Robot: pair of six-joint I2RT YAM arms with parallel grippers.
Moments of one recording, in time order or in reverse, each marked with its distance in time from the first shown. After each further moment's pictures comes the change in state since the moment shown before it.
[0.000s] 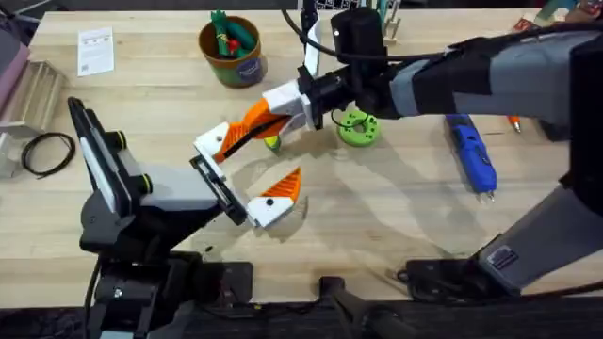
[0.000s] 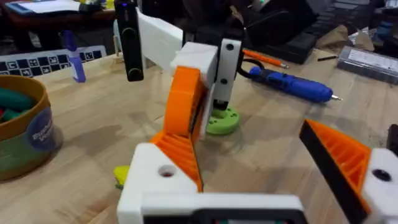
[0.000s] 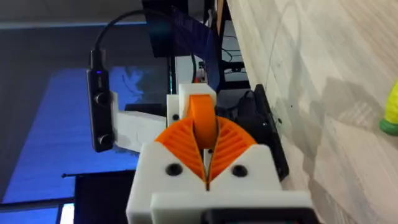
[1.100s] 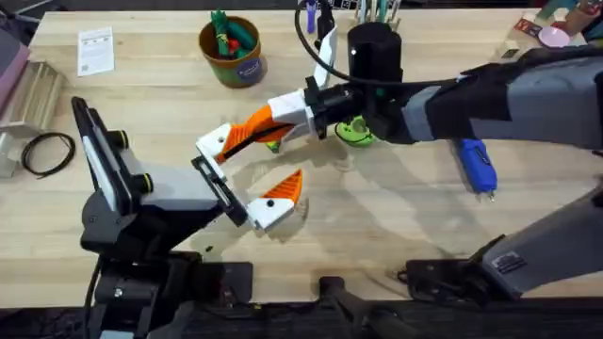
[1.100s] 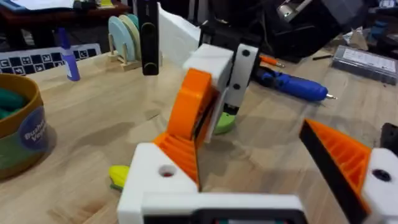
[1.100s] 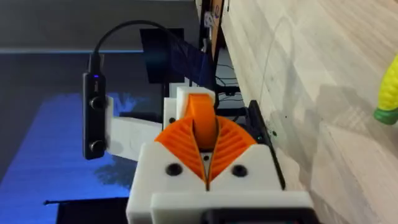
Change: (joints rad) left arm 0.002 0.006 0.000 -0.002 0.013 -0.005; right arm 0.017 -0.092 -0.187 0.270 0.143 0.142
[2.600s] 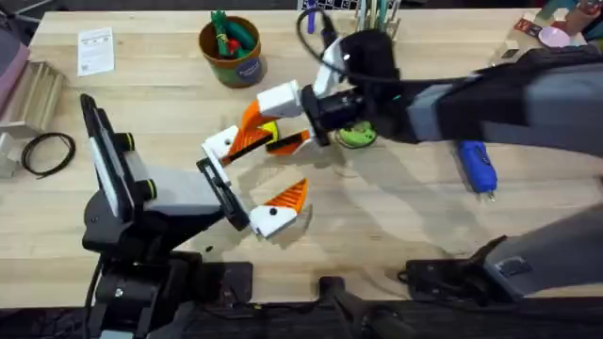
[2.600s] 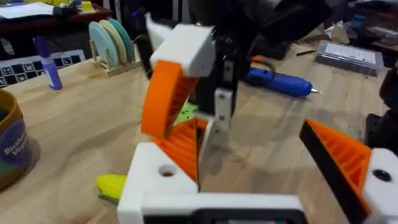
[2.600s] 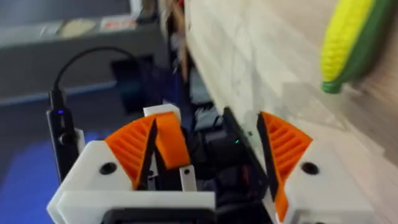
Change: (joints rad) left arm -0.015 -0.001 0.000 -0.001 0.045 0.028; right arm 0.009 -0.061 0.009 -0.293 0.149 -0.097
